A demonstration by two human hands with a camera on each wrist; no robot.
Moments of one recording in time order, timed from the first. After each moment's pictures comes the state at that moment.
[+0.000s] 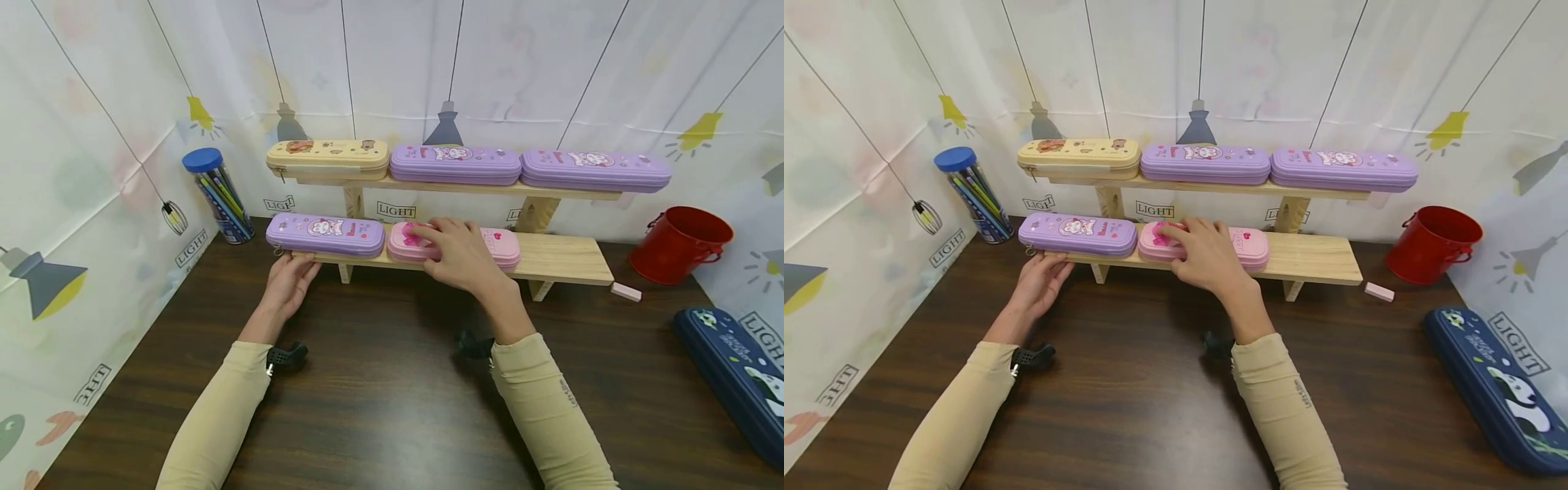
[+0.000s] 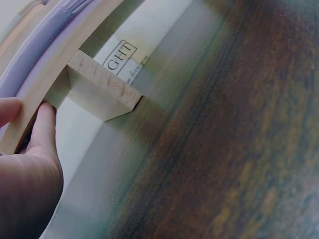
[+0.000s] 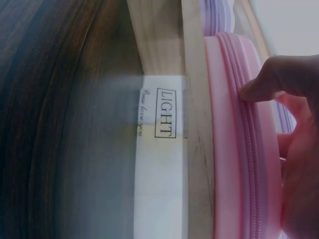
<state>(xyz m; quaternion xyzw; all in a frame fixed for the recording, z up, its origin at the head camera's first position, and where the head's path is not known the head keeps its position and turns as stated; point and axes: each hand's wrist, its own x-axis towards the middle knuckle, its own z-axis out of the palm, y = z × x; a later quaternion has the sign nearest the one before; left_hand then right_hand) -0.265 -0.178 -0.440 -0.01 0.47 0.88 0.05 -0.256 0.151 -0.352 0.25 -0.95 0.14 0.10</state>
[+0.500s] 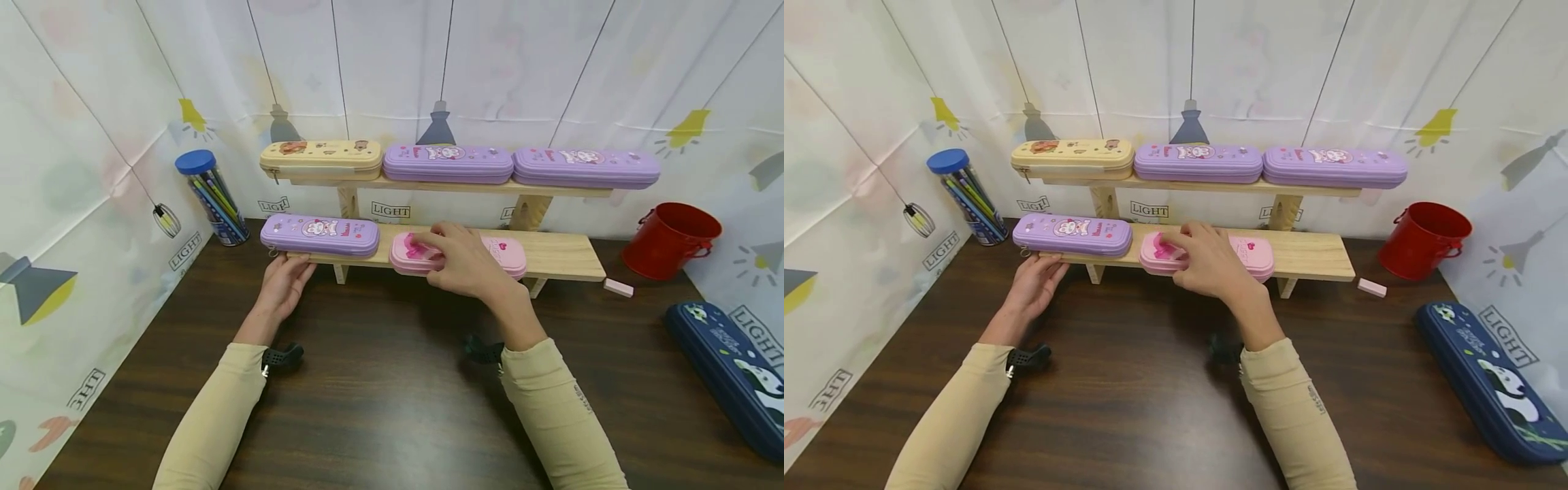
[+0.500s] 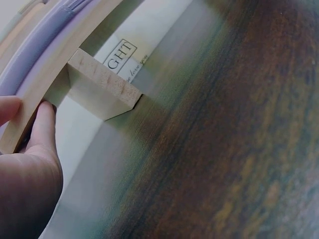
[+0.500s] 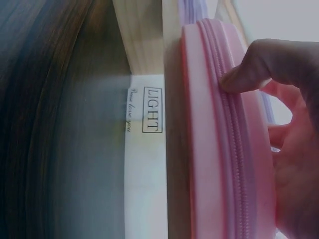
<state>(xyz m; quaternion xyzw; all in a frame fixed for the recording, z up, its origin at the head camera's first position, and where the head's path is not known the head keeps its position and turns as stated) -0.265 -0.178 -0.440 -0.01 0.47 0.88 0.05 -0.238 0.165 -0.345 0.27 -0.95 0.17 0.08</state>
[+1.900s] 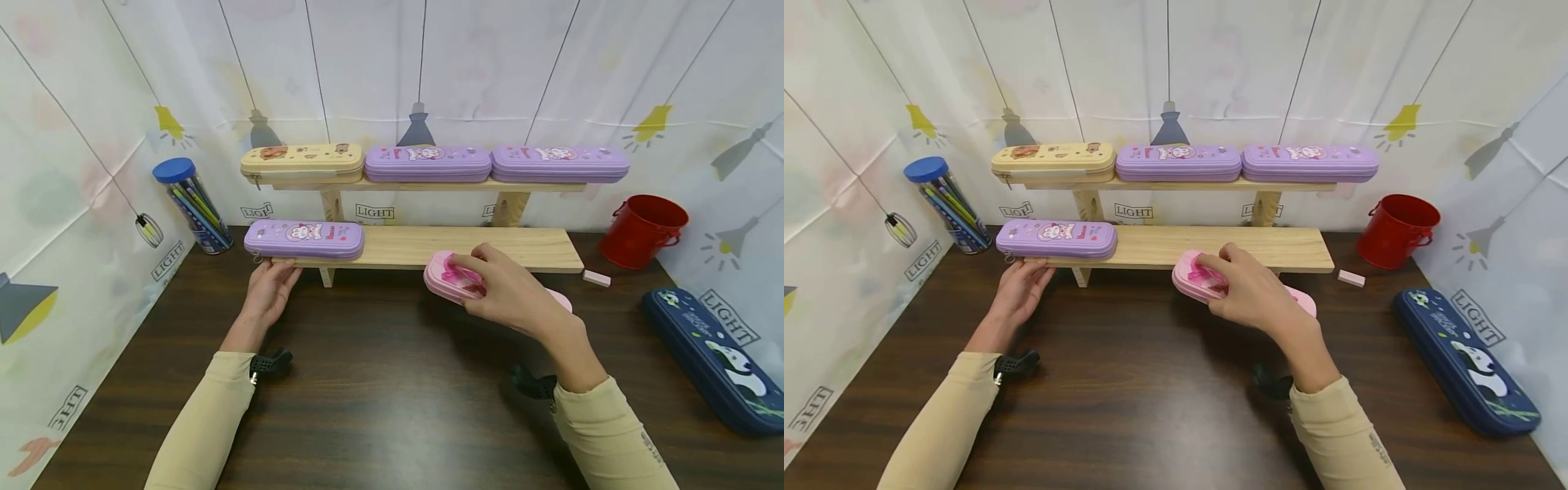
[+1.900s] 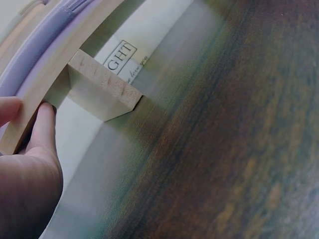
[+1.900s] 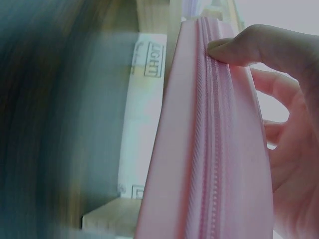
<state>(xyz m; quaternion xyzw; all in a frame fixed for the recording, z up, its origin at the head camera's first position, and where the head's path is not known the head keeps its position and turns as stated) -0.262 -0.176 -0.438 -0.01 0.47 0.88 0.06 -0.169 0.231 -0.340 0.22 -0.96 0.17 0.07</state>
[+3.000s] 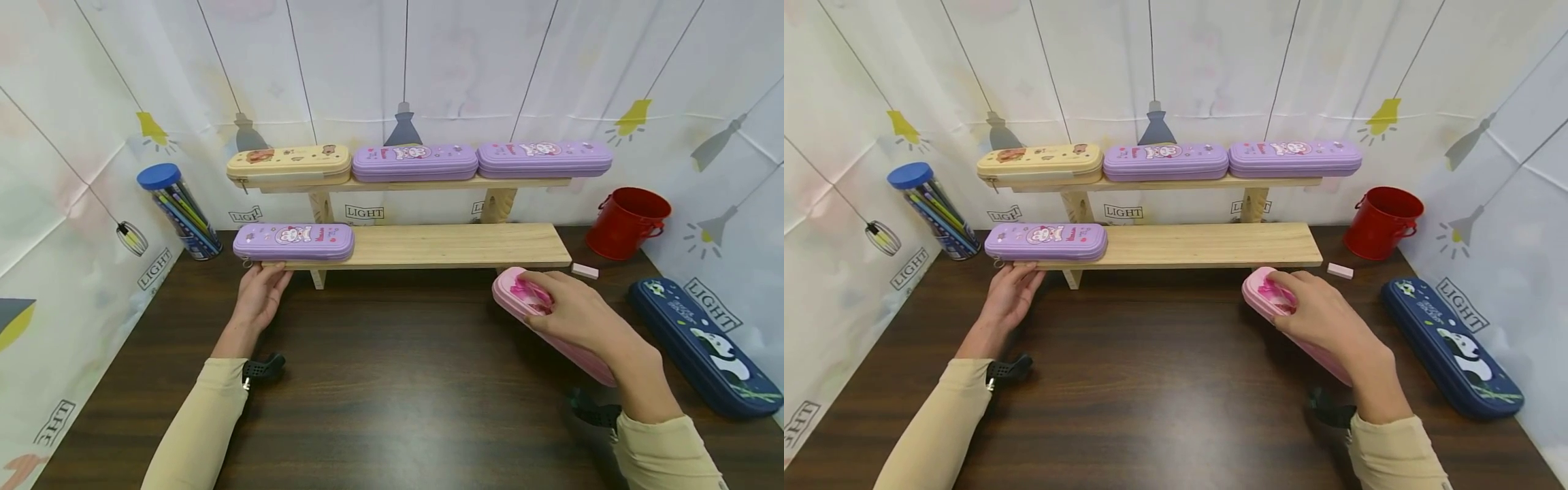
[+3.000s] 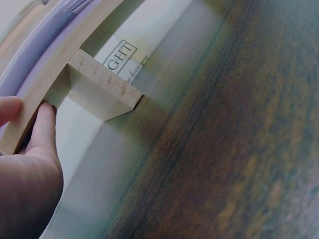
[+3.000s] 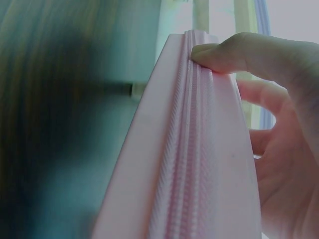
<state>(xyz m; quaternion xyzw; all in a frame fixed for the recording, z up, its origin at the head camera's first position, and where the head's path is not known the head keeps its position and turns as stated) -0.260 -0.175 -0.439 -0.01 0.48 0.88 0.05 -0.125 0.326 -0.353 0.05 -0.99 0.15 -0.06</state>
